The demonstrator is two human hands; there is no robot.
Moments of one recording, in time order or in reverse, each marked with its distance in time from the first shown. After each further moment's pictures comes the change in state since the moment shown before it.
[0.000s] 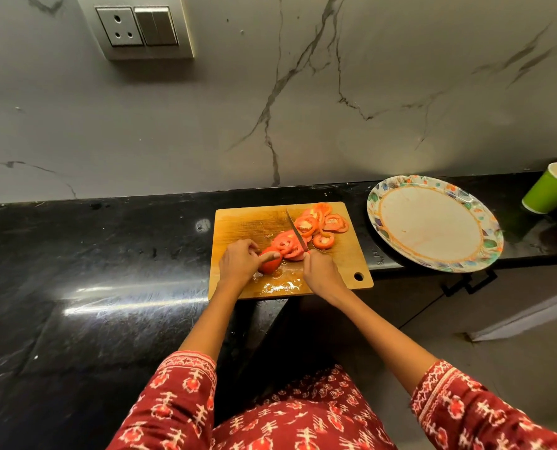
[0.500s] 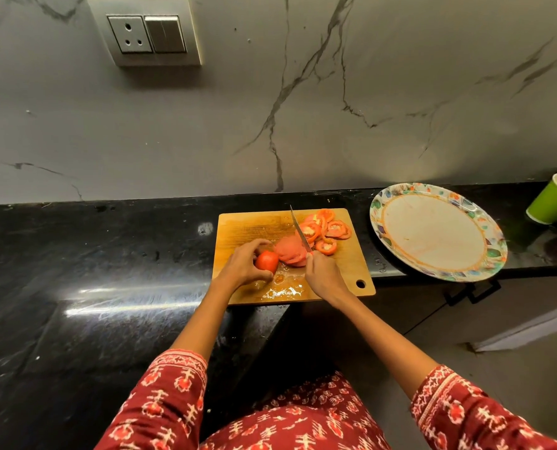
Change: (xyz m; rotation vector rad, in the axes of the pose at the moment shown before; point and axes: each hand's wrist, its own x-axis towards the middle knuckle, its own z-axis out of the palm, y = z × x) left_hand 0.010 -0.003 -0.011 0.000 -0.332 0.161; right_hand 0.005 -0.001 -0.004 0.061 0.049 -0.023
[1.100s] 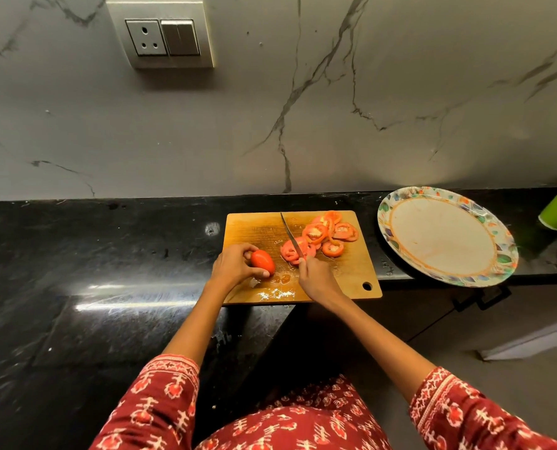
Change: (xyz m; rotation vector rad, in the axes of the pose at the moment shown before) left_hand -0.021 -0.005 -0.018 0.035 0.160 -0.172; right_hand -0.002 -0.012 0.015 0.005 -0.075 -0.067
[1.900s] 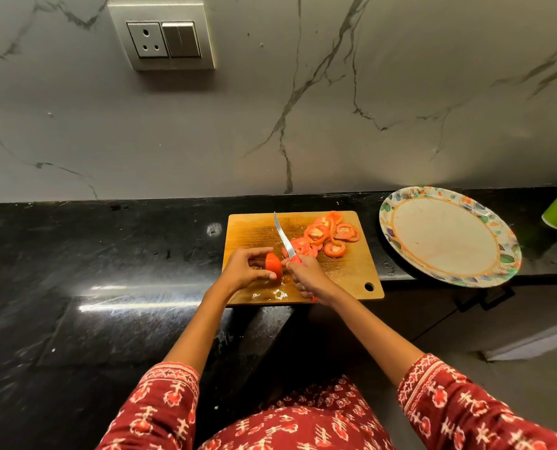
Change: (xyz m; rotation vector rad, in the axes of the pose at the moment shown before) left_hand -0.002 -0.001 0.007 -0.403 -0.160 0.115; right_hand 0.005 -0.016 -0.001 0.709 -0.321 0.253
